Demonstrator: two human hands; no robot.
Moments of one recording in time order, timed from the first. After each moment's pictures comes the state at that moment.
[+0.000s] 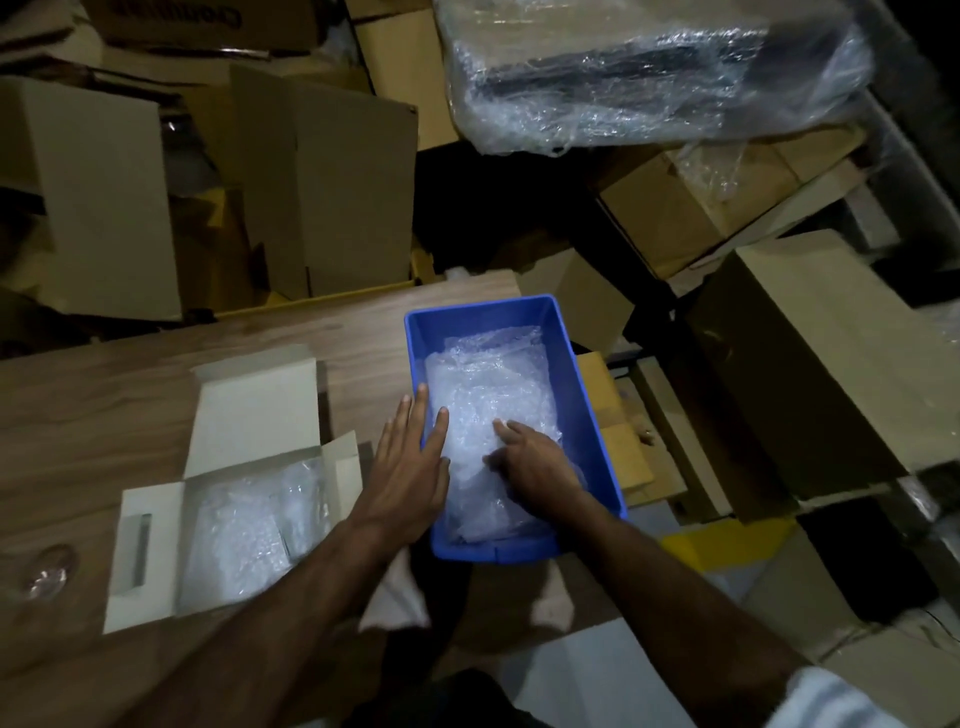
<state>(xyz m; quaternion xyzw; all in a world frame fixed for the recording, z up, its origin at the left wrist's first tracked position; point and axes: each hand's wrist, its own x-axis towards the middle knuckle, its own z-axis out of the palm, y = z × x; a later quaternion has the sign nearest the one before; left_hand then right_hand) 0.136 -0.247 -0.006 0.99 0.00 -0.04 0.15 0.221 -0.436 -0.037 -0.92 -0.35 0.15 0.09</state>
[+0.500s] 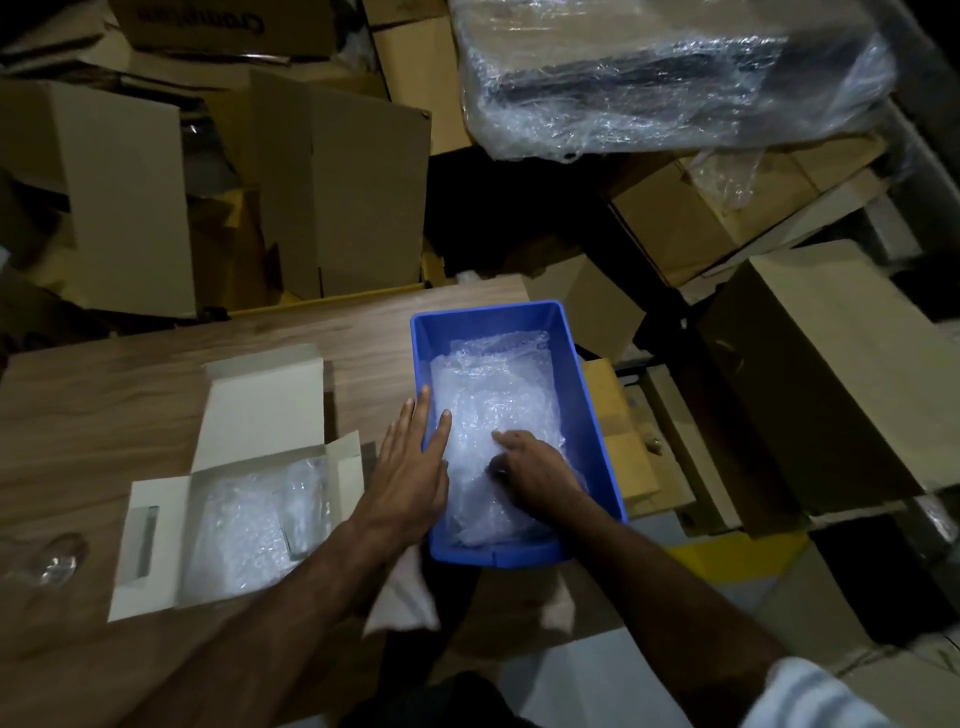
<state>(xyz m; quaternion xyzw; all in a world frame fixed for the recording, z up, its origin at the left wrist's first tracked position) 0.138 -0.251 -0.004 0.98 0.03 -0.06 0.17 0.225 -0.440 -0.042 -0.91 -0.37 0.15 0.11</state>
